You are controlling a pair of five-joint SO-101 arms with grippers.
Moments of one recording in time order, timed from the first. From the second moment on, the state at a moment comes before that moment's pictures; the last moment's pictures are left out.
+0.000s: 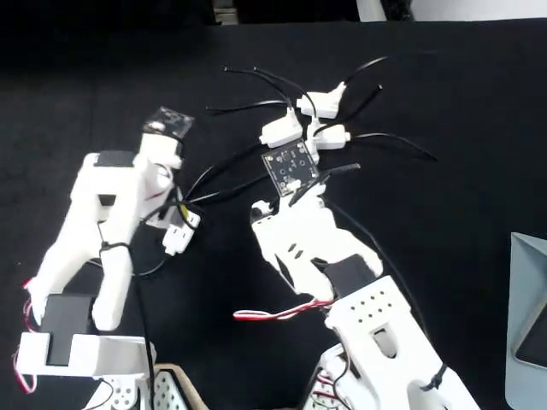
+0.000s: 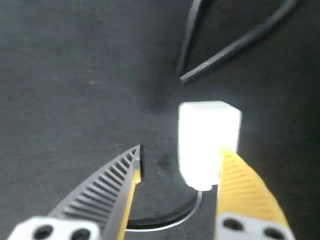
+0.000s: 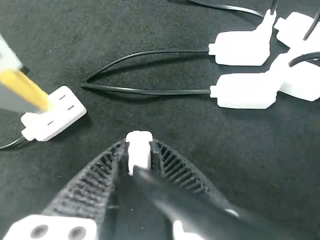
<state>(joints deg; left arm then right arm) -4.1 -5.1 28.1 63.5 -21.7 -27.0 -52.9 65.2 40.2 -0.5</state>
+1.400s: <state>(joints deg) 11.6 -25.6 59.1 45.1 -20.8 -26.5 -52.9 65.2 40.0 -0.5</state>
